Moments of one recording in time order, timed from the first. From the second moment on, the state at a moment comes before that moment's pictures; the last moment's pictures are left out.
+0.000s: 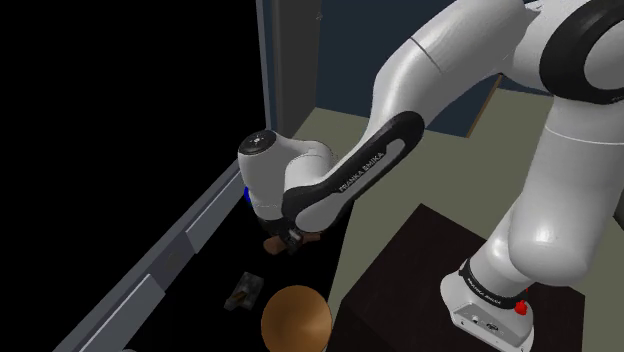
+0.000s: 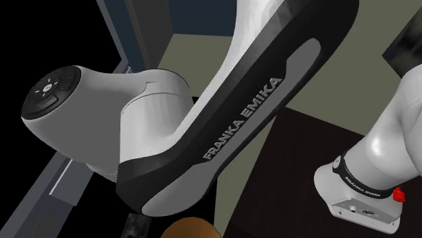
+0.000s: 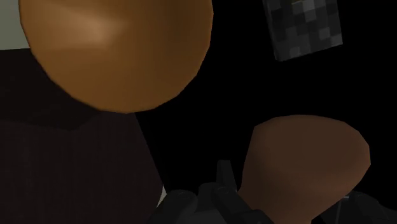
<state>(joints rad) 0.05 0.27 0.55 -2.21 -0.28 2.33 2.29</state>
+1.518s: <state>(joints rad) 0.29 0.35 0.62 -2.29 -0.35 2.43 2.68</state>
